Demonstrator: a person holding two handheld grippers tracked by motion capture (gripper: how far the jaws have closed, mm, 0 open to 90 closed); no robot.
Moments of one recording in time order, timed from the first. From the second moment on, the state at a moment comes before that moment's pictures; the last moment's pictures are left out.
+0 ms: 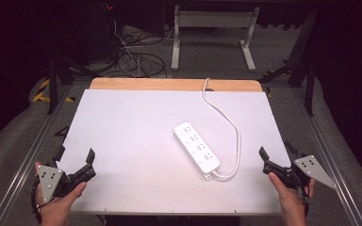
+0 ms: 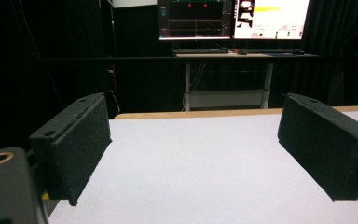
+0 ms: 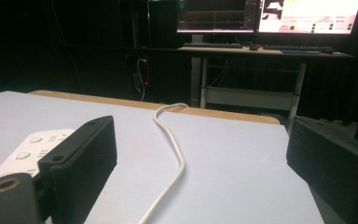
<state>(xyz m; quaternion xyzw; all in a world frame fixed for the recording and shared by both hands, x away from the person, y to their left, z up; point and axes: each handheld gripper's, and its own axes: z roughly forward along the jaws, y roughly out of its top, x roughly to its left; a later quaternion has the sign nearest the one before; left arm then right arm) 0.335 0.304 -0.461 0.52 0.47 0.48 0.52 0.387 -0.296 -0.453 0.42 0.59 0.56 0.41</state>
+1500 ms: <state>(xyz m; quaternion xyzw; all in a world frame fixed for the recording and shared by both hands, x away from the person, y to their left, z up) 0.334 0.303 -0.462 0.53 0.47 0.48 0.52 0.381 -0.289 -0.431 0.36 0.60 0.58 0.42</state>
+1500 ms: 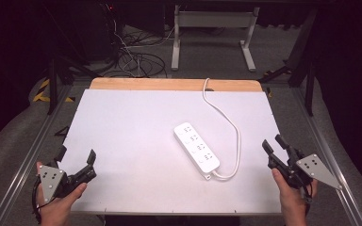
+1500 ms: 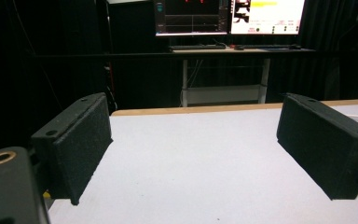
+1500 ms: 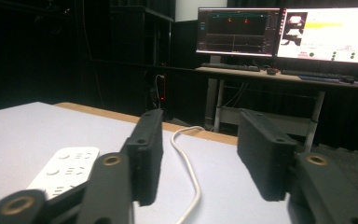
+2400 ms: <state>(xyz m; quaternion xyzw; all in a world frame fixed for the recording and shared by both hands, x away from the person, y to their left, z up) 0.334 0.305 -0.464 0.53 0.47 0.48 0.52 0.384 -0.265 -0.394 0.35 0.67 0.57 0.33</state>
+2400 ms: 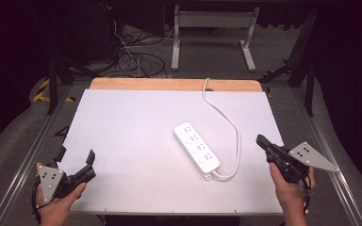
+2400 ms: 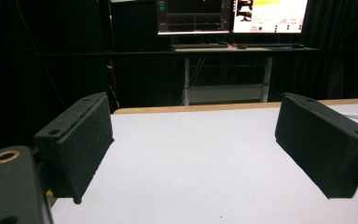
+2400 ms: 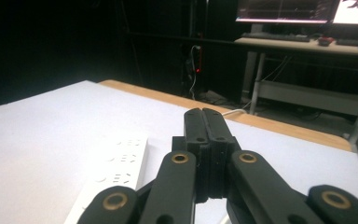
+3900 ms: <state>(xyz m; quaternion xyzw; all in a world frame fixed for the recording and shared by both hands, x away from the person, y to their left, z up) 0.331 0.305 -0.464 0.53 0.47 0.48 0.52 0.427 -0.146 -0.432 0.28 0.82 0.45 0.21</state>
